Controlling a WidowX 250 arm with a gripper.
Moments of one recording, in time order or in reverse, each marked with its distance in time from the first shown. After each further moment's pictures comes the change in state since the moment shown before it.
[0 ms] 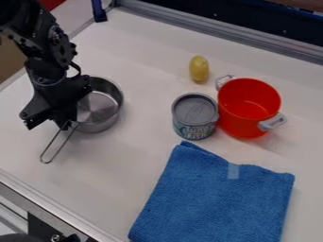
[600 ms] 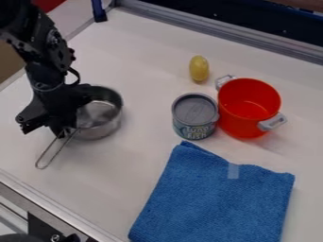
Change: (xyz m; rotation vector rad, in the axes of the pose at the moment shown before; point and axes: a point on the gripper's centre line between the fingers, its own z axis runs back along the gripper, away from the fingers) arm -0.009 0.002 -0.001 0.016 0.025 -0.121
